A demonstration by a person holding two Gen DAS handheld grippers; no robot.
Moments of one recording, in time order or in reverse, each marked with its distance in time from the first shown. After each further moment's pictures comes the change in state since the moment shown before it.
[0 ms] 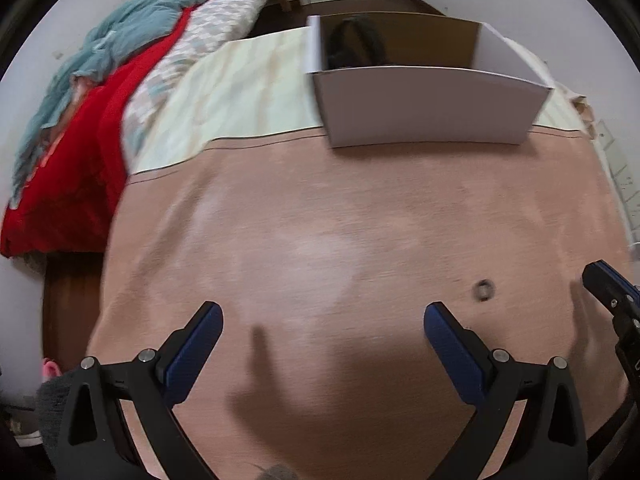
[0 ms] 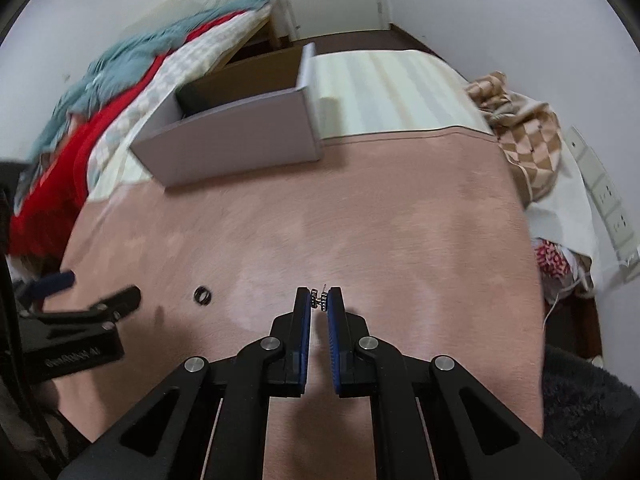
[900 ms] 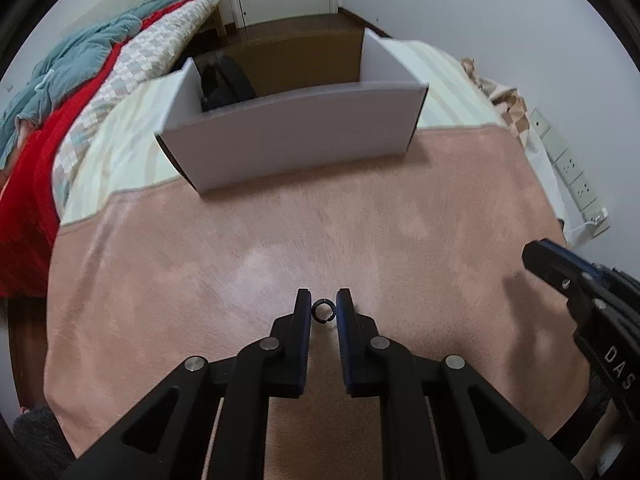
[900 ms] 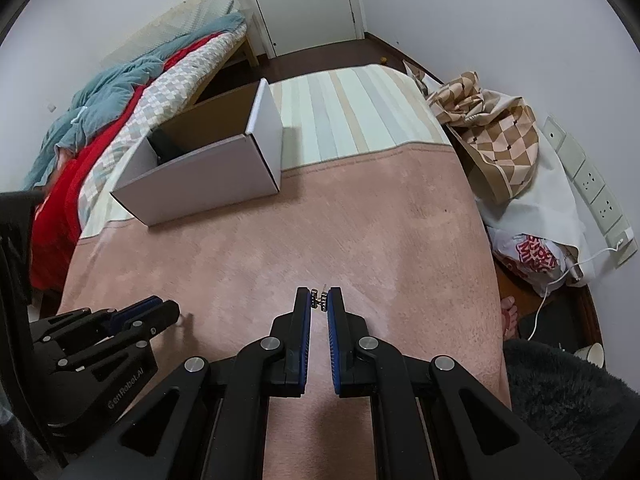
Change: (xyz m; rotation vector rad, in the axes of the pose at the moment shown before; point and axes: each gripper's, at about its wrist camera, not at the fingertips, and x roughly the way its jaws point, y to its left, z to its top) left arm -0.015 -0.054 0.010 0.112 -0.088 -0.172; right arm -0.016 -0.026 0.014 0.071 -0.048 -0.018
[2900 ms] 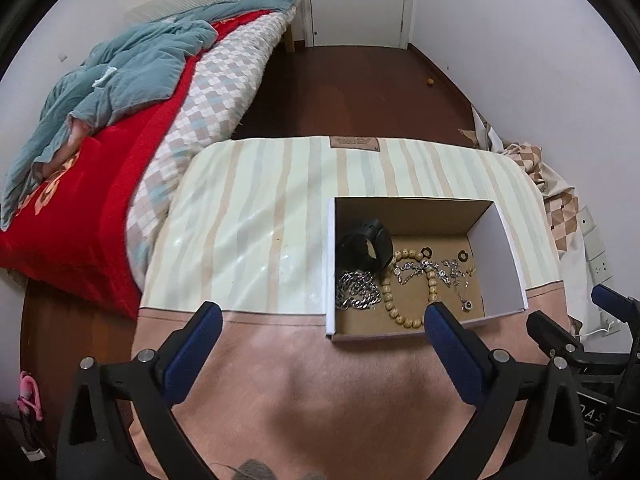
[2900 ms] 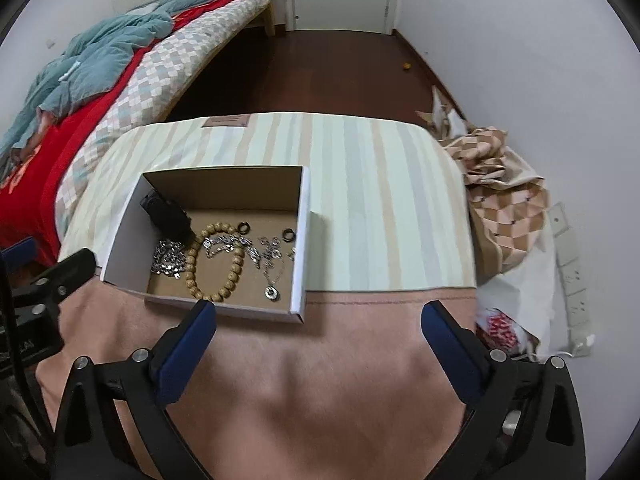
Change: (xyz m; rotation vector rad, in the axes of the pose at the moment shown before) left arm -0.044 0.101 0.114 -0.185 -0.069 0.119; right arm 0.026 0.070 0.141 -0.203 0.112 -0.139
